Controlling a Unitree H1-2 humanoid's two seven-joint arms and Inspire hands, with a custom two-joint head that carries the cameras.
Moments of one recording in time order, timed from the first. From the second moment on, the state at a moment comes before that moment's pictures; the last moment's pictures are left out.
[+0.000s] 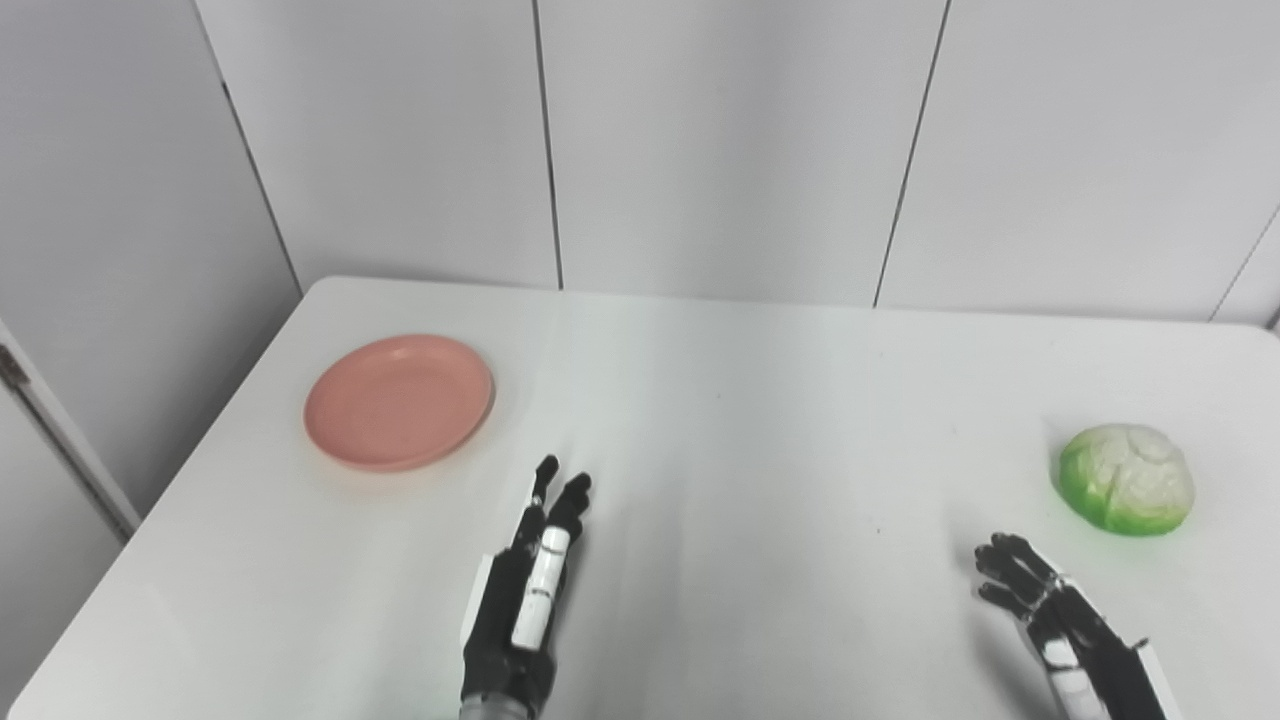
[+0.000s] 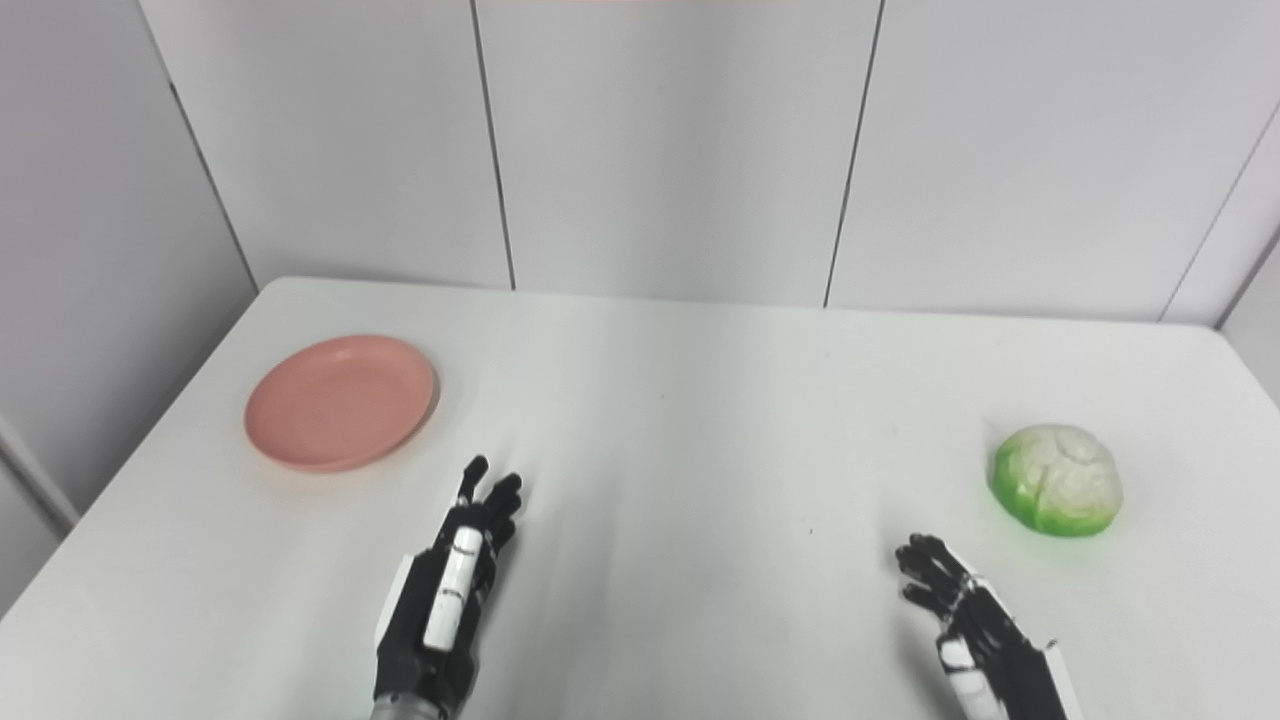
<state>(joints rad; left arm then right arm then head) 0.14 -0.05 -0.12 -0.16 -0.11 -0.06 0.11 0.09 -0.16 -0.03 -0.02 0.10 -0.36 0.21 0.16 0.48</state>
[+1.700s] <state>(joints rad) -0.12 0.00 0.08 -0.19 -0.07 -0.17 0.08 0.04 -0.14 -0.02 0.10 0.02 -0.48 0.14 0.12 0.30</state>
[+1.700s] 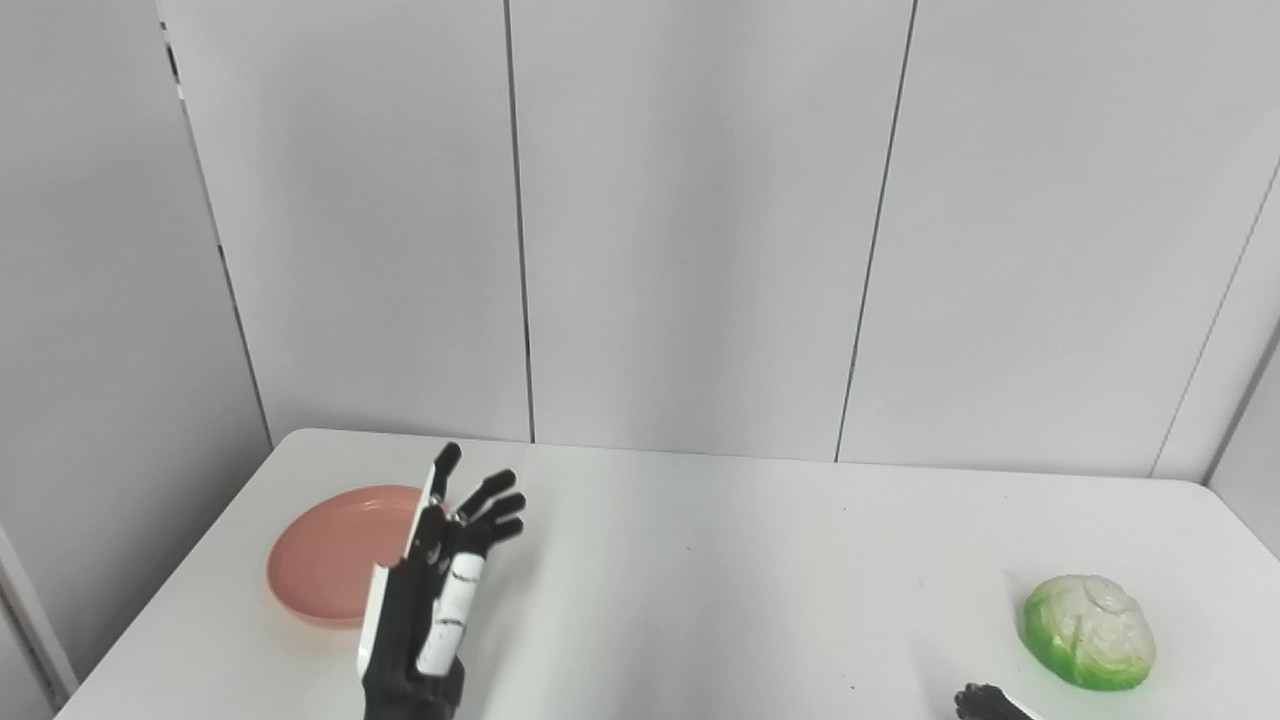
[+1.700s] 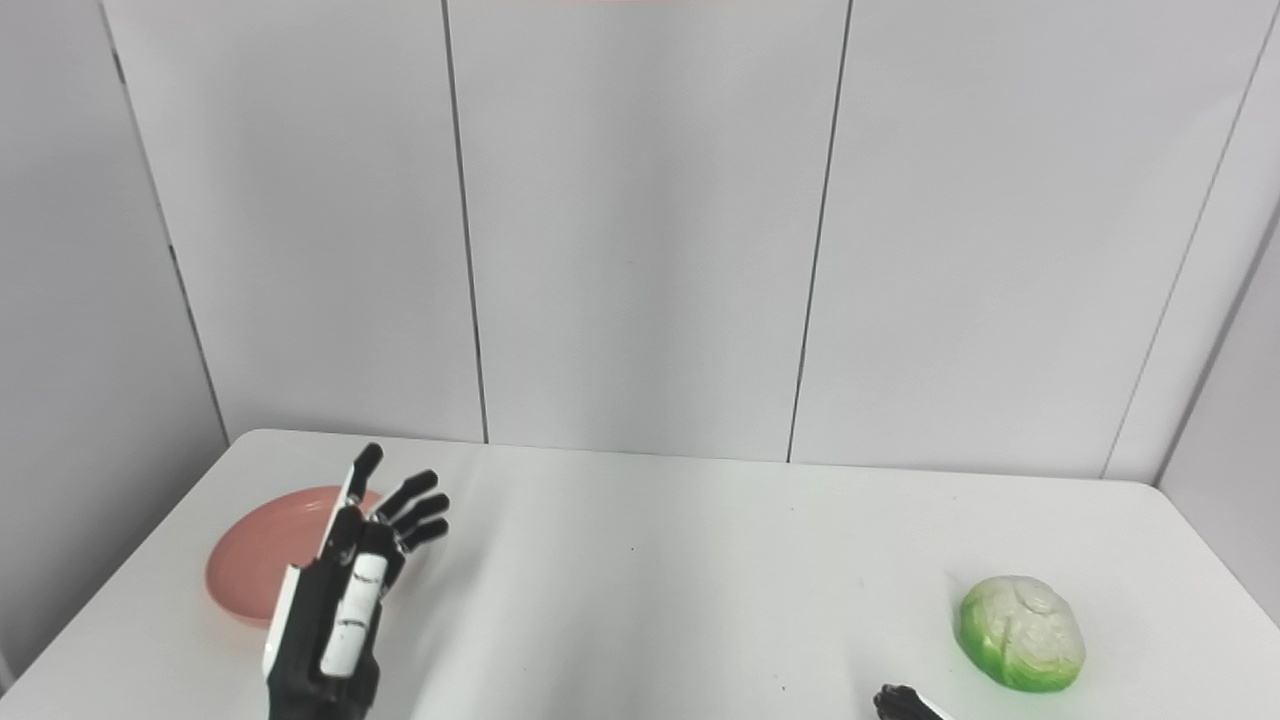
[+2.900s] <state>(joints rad) -0.62 0.45 0.32 0.92 -0.12 -0.32 0.07 0.05 -0.15 -0.01 0.09 0.02 -0.48 0.13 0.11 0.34</state>
